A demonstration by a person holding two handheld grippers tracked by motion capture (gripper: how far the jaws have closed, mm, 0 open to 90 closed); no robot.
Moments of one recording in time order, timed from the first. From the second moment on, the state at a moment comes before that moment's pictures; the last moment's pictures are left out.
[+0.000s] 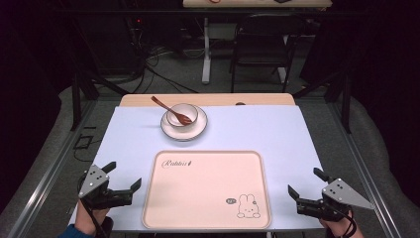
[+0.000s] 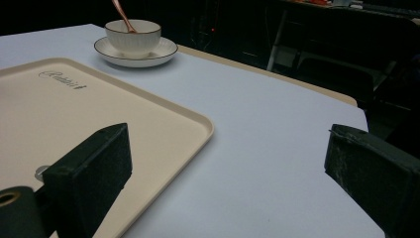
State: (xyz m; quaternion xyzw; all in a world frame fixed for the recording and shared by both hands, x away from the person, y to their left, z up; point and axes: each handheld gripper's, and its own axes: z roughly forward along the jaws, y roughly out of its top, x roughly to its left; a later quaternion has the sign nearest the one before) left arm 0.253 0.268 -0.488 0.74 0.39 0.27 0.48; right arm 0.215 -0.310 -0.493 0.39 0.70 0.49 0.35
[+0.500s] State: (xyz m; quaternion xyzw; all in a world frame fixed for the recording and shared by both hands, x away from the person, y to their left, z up) left arm 0.272 0.255 -0.489 0.73 0.40 0.27 0.48; right arm 0.215 -0.310 -0.493 0.39 0.70 0.49 0.35
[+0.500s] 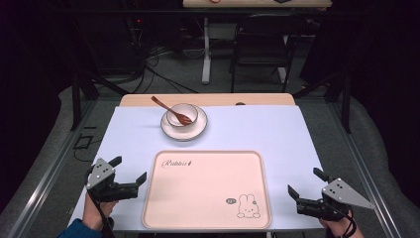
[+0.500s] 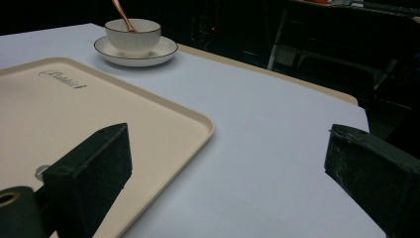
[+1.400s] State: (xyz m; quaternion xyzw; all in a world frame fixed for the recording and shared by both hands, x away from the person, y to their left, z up) left arm 0.316 0.225 -0.489 0.74 0.38 0.27 0.48; right arm 0.215 -0.310 -0.493 0.39 0.70 0.49 0.35
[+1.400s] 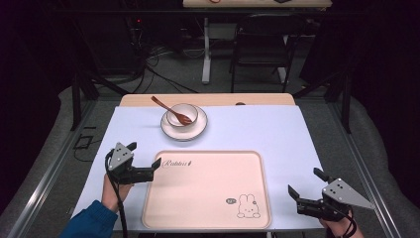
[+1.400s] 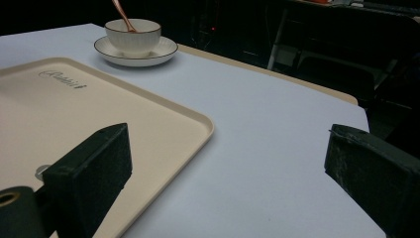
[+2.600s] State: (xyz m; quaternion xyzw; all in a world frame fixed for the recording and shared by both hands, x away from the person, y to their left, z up) left arm 0.375 0.206 -0.496 0.73 0.40 0.28 0.47; right arm 0.214 -0.310 -0.493 0.39 0.70 0.49 0.35
